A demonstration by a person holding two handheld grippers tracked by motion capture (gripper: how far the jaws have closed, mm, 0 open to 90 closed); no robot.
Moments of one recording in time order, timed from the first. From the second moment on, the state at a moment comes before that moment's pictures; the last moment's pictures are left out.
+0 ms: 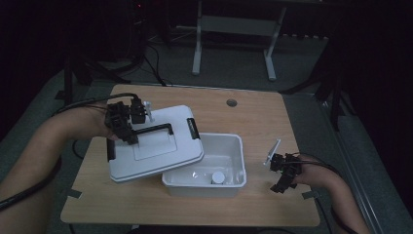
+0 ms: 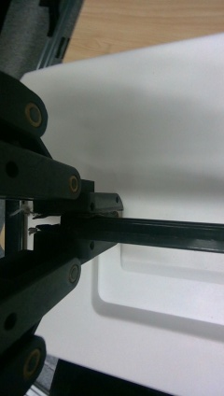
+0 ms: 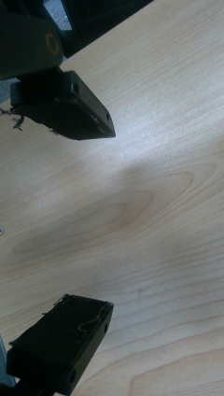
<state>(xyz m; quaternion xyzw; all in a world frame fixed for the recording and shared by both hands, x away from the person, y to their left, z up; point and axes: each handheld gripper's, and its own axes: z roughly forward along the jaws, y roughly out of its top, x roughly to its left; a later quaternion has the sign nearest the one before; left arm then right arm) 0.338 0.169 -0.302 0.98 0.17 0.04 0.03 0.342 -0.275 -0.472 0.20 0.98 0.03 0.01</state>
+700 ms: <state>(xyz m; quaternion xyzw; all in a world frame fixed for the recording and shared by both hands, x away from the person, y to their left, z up) 0.341 0.097 -0.299 1.00 0.08 0.05 0.02 0.342 -0.276 -0.473 0.19 0.98 0.03 0.01</state>
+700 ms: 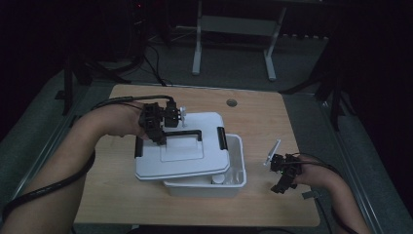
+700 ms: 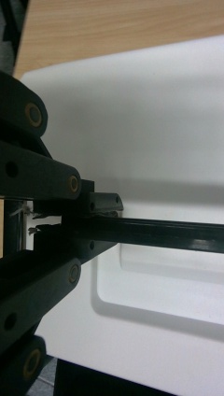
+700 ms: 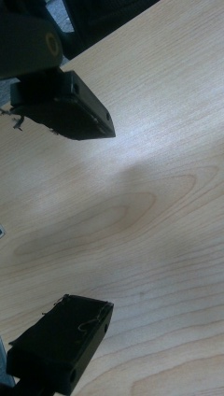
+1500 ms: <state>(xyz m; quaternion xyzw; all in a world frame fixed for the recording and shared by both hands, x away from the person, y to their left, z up) 0.359 0.038 -0.341 1.00 0.03 0.02 0.02 0.340 -0.279 -0.475 0.19 0.98 0.03 0.00</state>
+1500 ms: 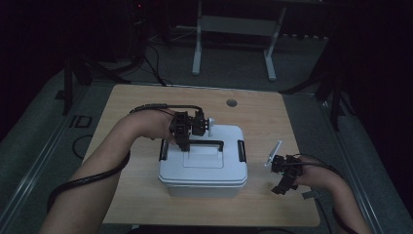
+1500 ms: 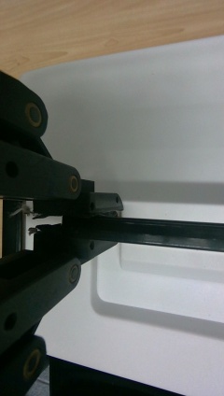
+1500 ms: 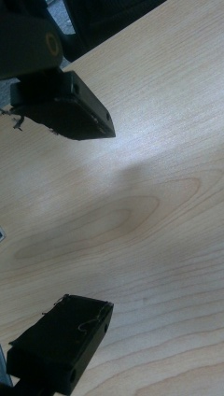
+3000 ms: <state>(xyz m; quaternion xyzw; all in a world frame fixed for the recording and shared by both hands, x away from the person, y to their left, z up) 0.381 0.059 -0.362 0.99 0.13 0.05 0.06 0.344 -0.273 -0.477 0.19 0.98 0.03 0.00</state>
